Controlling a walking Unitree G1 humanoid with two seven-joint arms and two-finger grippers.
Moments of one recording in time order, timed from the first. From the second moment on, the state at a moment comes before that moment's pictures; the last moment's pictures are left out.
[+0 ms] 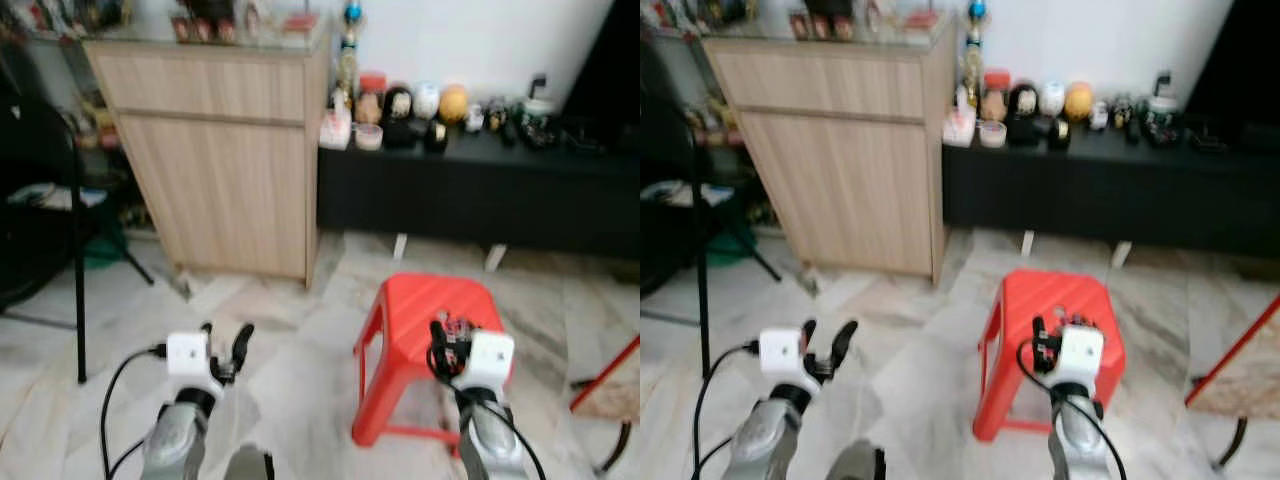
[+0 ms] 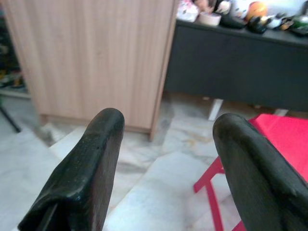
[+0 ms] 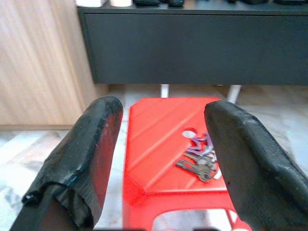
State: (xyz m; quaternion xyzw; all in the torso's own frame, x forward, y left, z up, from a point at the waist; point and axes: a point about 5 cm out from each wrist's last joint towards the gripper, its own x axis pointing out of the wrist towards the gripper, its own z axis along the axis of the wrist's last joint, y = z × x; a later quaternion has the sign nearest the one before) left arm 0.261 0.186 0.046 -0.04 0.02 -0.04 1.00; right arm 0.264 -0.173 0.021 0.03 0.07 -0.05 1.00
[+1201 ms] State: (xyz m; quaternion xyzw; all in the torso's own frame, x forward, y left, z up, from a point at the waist) left arm 0.266 0.184 0.050 -0.03 0.02 -0.05 1.00; right arm 0.267 -0.174 0.022 0.06 0.07 -0.07 0.99
